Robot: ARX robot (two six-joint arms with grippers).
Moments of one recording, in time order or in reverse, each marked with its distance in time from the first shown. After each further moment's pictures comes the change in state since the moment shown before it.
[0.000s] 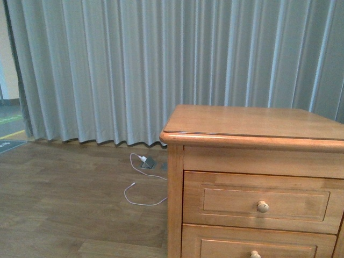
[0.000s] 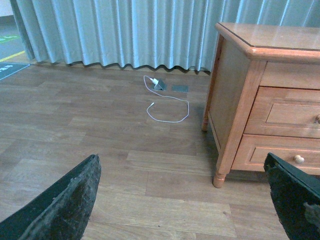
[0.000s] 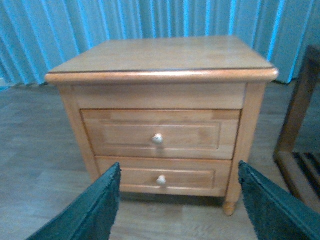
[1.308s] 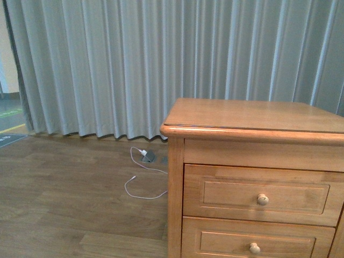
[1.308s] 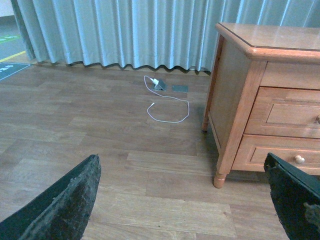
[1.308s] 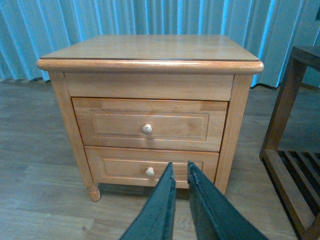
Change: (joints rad) left arm 0.000 -0.002 0.000 0.000 0.000 0.000; right arm -0.032 -0.356 -0.097 -0.247 -0.013 -0.046
